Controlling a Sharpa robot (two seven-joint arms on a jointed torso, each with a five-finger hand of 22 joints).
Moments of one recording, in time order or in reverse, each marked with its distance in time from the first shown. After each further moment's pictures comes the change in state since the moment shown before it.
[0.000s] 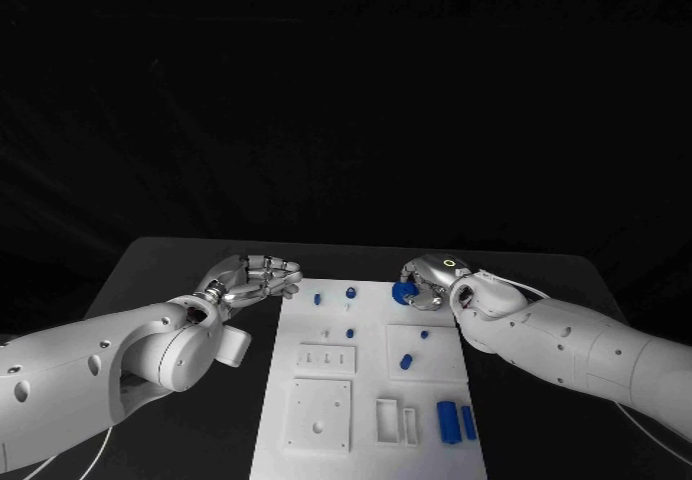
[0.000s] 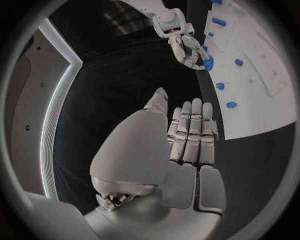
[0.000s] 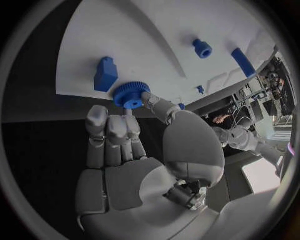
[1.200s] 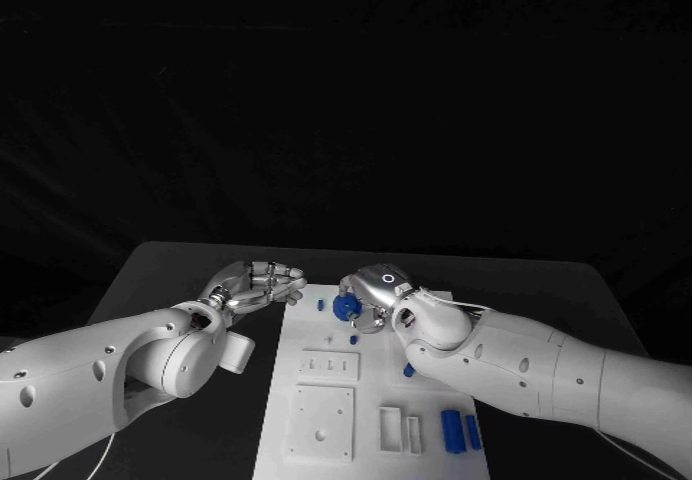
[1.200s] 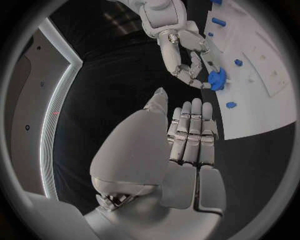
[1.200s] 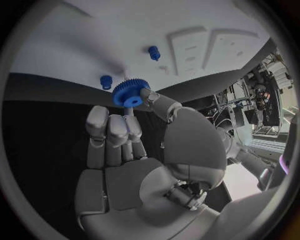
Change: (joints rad) left arm 0.000 0.003 0.000 0.003 0.000 0.000 -0.001; left_hand 0.000 0.000 0.000 0.000 0.000 -0.001 0.001 0.000 -0.001 0.000 0.000 -0.004 0.000 0.000 0.000 0.000 0.002 0.011 0.000 0.000 0.000 0.000; right arm 0.007 0.100 -0.016 0.220 -0.209 -0.053 -0.161; right_hand 0.017 -0.030 0.071 0.061 -0.031 0.025 -0.019 0.018 0.003 0.018 -0.011 0.010 0.000 0.007 -0.014 -0.011 0.019 0.000 0.007 -0.007 0.017 0.000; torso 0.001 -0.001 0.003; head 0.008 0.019
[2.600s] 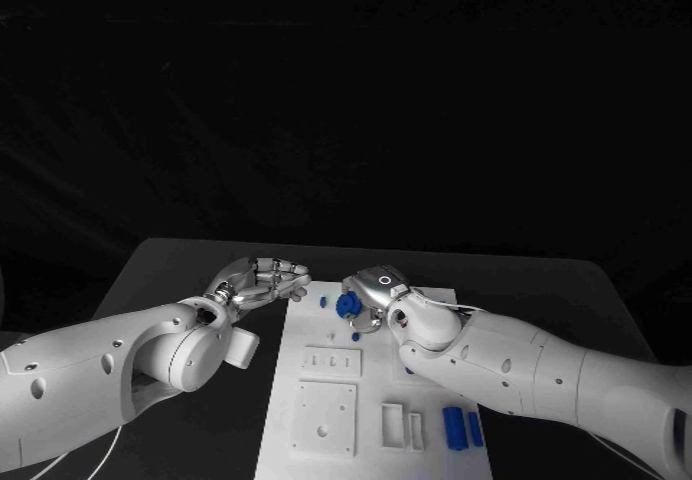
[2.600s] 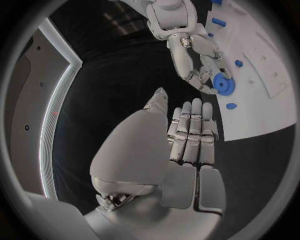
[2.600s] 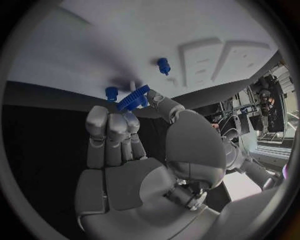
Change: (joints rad) left arm 0.000 0.008 0.000 -0.008 0.000 0.001 -0.003; left_hand 0.000 0.000 -0.003 -0.003 0.000 0.000 0.000 0.000 -0.001 0.000 0.000 0.000 -0.001 0.000 0.000 -0.004 0.001 -0.007 0.000 0.000 0.000 0.000; right arm -0.009 0.067 -0.020 -0.101 -0.029 0.019 -0.042; right_hand -0.029 -0.055 -0.102 -0.030 -0.011 -0.069 0.054 -0.069 -0.010 -0.110 0.009 -0.114 -0.097 0.001 0.013 -0.031 0.008 0.000 -0.011 0.003 0.000 0.000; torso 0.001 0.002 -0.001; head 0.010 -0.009
